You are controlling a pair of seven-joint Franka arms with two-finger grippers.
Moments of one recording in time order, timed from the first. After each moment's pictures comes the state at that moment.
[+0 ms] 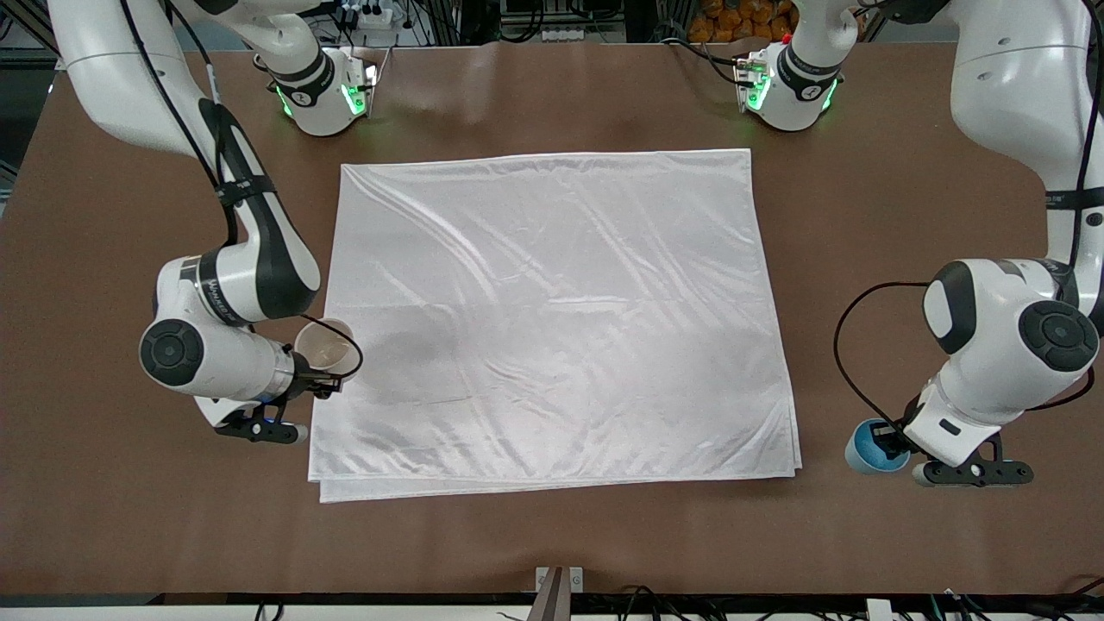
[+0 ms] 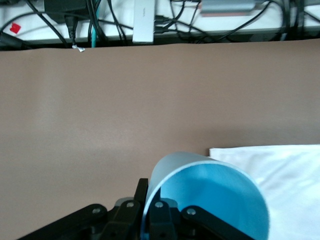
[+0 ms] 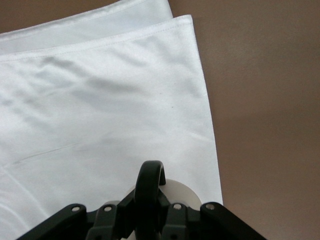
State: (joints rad) left arm -0.08 0.61 0.02 -1.41 0.06 2.27 -0.06; right arm 0.10 0.62 0.13 -1.48 -0.02 2.00 0.38
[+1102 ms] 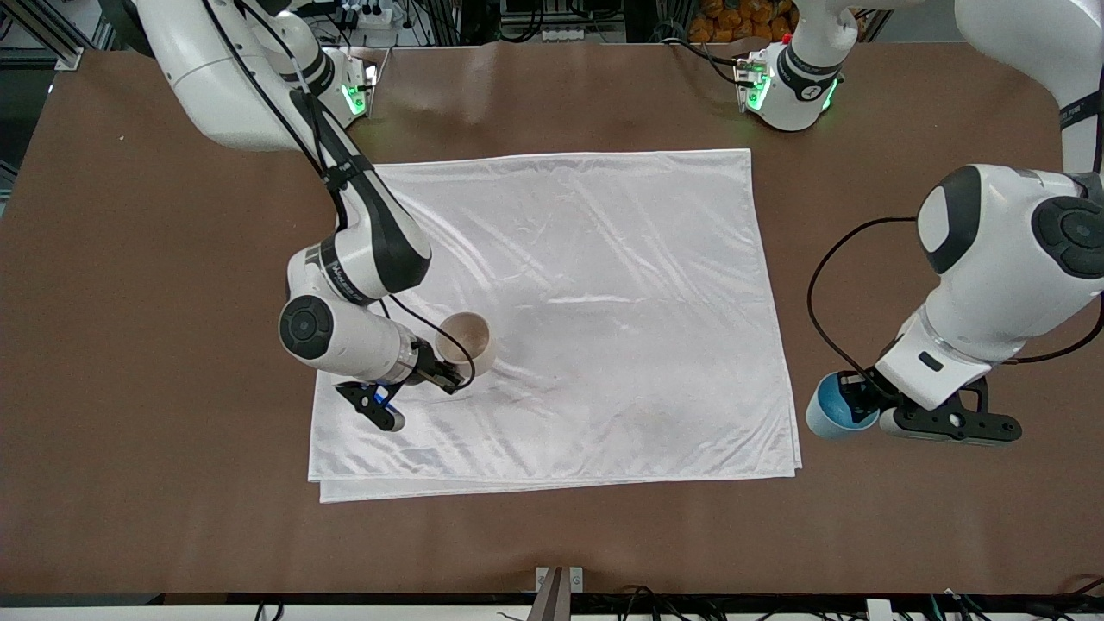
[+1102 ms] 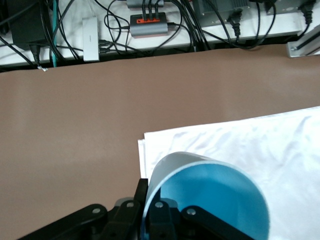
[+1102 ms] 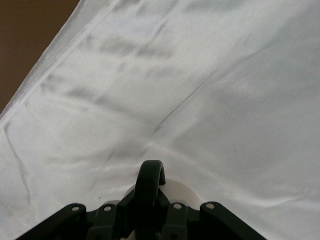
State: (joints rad) left arm -0.11 0.42 -0.11 -1.41 0.06 2.09 -0.10; right arm 0.31 0.70 0.15 -1.43 0.23 2.19 0.96
